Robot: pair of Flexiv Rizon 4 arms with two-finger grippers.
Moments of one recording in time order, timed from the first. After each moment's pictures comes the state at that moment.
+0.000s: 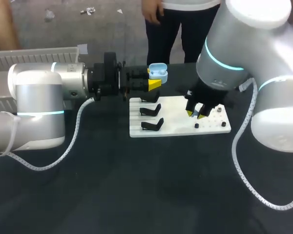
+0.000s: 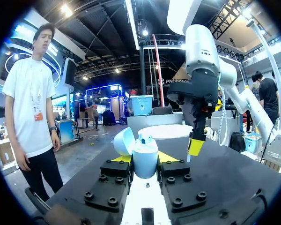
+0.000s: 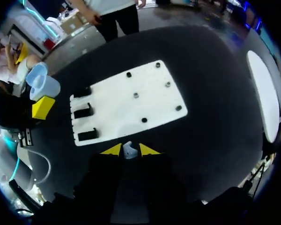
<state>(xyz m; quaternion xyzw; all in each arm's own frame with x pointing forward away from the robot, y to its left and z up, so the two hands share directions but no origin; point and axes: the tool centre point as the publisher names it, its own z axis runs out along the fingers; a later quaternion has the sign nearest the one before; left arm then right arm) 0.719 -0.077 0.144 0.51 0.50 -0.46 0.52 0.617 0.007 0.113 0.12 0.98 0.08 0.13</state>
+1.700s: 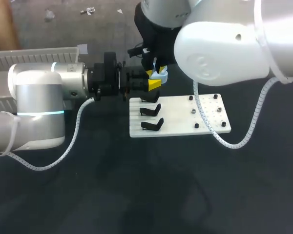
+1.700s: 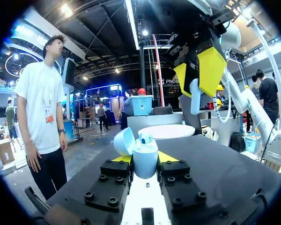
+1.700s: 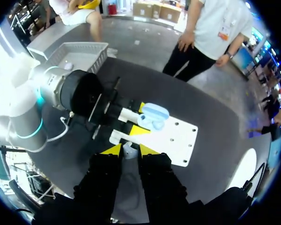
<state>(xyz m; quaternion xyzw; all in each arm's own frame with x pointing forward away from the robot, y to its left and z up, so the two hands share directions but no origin) 0.719 -0.077 0.144 0.51 0.50 -0.46 0.52 0.659 0.104 0.219 -0.20 0.97 0.04 0.16</state>
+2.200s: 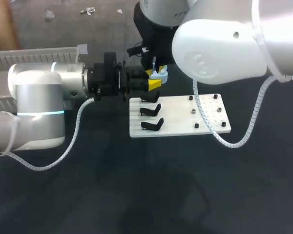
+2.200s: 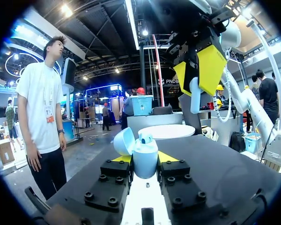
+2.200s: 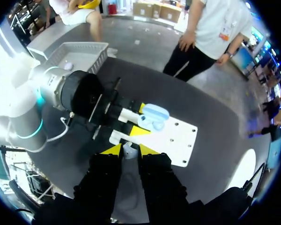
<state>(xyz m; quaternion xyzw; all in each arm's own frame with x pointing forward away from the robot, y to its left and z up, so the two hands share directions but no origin) 0.719 -0.077 0.144 0.51 0.50 -0.46 0.52 0.662 0.104 0.222 -0.21 0.96 0.03 0.16</state>
